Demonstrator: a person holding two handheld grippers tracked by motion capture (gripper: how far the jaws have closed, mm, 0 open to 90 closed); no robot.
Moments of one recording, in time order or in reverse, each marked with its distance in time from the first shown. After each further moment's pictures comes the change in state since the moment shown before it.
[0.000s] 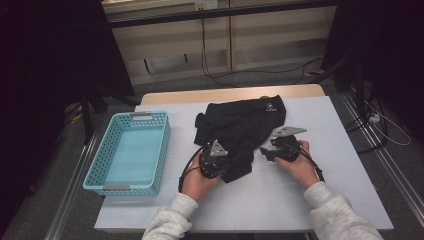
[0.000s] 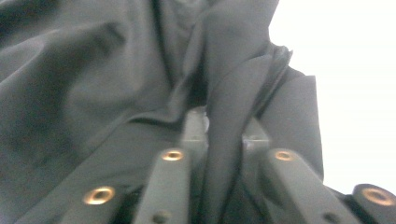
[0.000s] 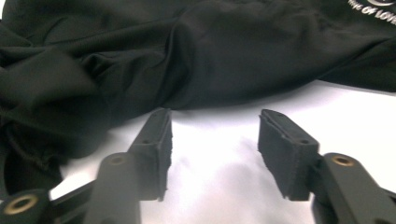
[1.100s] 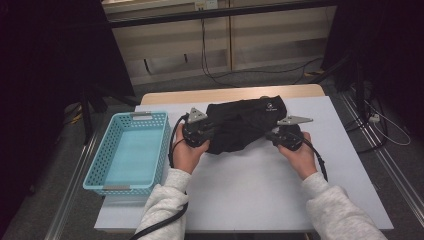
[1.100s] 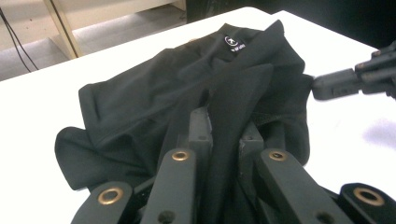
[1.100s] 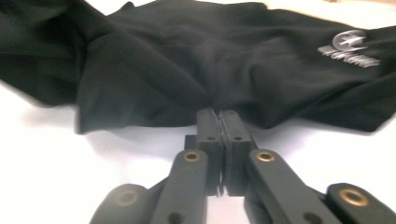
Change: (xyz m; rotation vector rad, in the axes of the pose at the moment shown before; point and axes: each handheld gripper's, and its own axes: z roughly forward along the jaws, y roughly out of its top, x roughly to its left) left arm 0.052 0.053 -0.046 -0.257 0.150 -0.122; right arm -0.008 0.023 -0.009 -0.078 0.041 0.046
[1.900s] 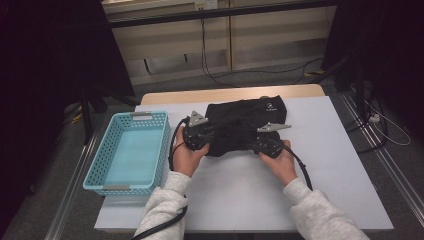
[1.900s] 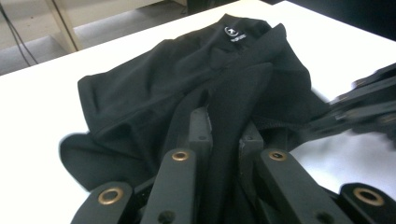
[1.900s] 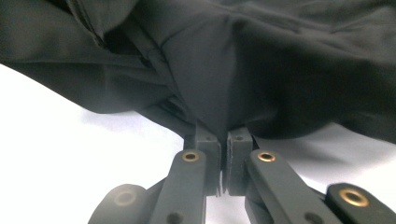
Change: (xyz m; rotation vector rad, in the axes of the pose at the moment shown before) left arm -0.002 -0.010 0.000 0.023 0.016 0.021; right arm 0.038 -0.001 0.022 0.034 0.061 0.045
